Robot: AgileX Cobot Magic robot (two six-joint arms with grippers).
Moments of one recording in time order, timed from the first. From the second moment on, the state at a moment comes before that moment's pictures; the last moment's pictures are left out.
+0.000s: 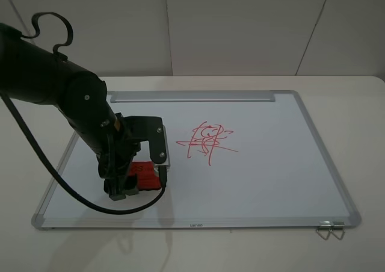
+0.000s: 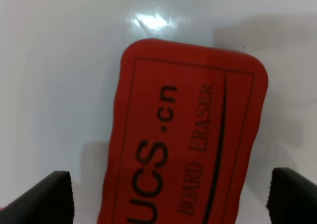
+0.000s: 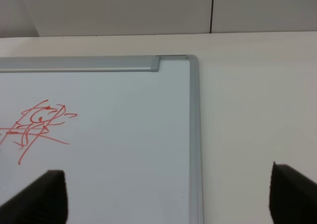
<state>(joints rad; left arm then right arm) -0.65 1.84 -0.86 -0.02 0.49 0.76 0.06 0.00 -0.52 -0.02 1.06 0.07</state>
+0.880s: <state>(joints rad) -0.65 1.87 -0.86 -0.01 0.44 0.76 0.06 0.00 -0.52 -0.02 1.06 0.07</state>
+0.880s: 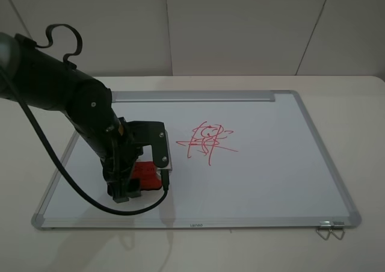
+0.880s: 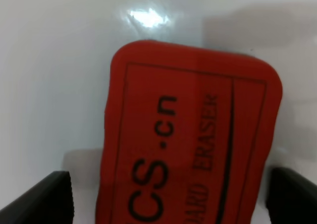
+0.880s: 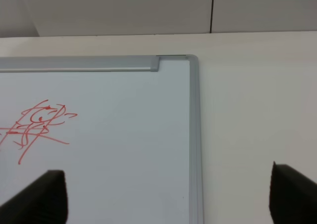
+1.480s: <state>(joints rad) -0.65 1.89 -0.87 0.00 0.44 0.76 0.06 0.00 -0.52 -0.02 1.06 0.07</state>
